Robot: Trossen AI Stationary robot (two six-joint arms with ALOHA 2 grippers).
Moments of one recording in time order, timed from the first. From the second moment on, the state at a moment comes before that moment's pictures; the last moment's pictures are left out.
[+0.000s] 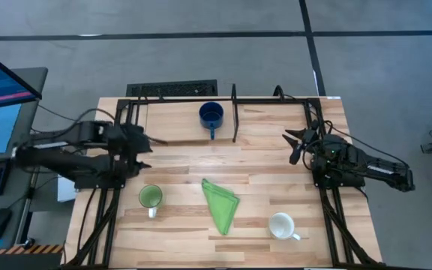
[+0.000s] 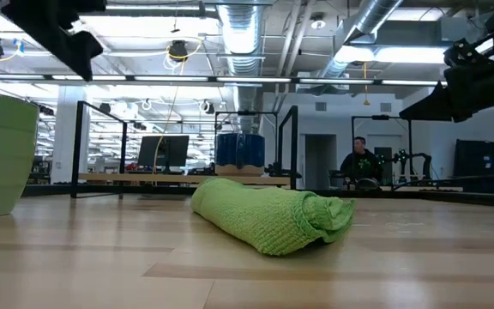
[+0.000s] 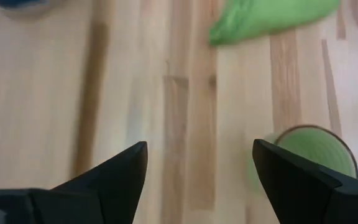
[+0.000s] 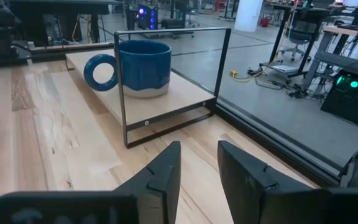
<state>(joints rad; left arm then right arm) 0.10 0.79 0.89 -1.08 0.07 0.00 -0.25 0.00 0.10 -0.32 0.34 -0.05</state>
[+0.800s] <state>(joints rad) -0.42 1.16 0.89 -1.12 -0.15 -0.60 -0.25 0.00 0.10 -0.32 0.34 -0.05</state>
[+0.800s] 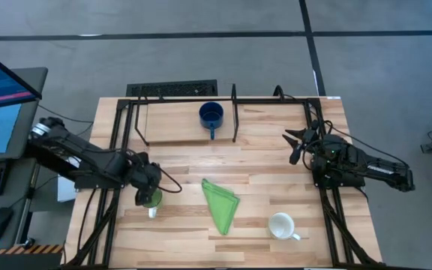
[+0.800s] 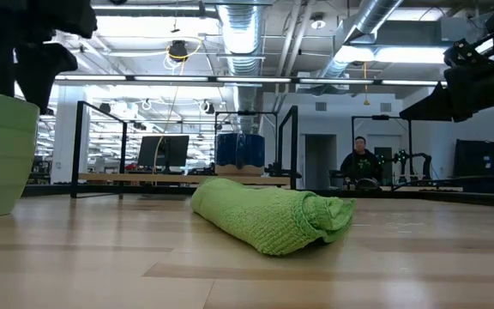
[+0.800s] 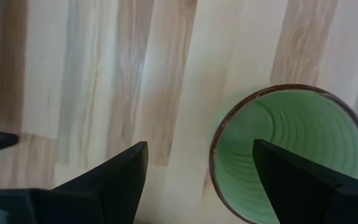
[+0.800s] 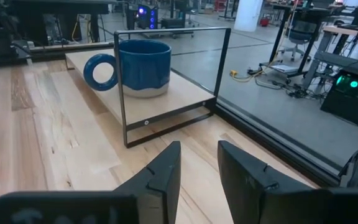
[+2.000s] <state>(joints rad) -0.45 1.32 0.89 -1.13 -0.07 -0.72 -0.25 0.00 0.10 -0.32 0.34 -0.05</state>
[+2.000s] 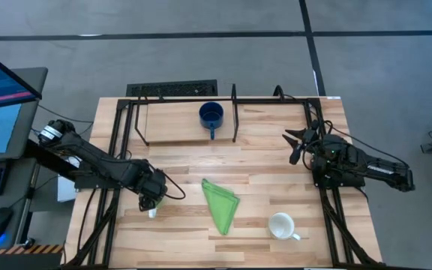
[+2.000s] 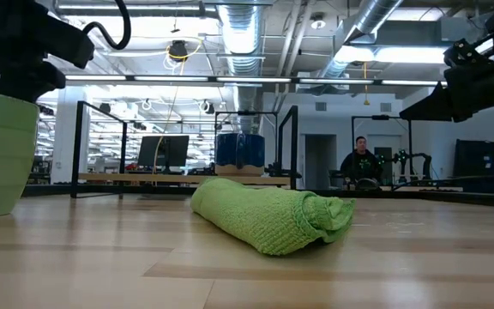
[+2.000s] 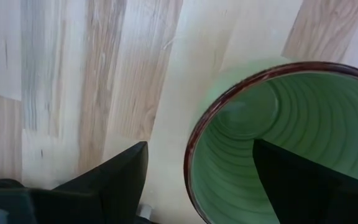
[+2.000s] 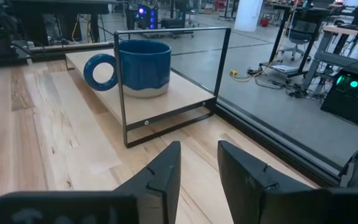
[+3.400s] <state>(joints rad) -0.45 1.32 0.89 -1.12 -0.13 -0.66 -0.25 0.00 0.10 -0.32 0.34 -0.05</state>
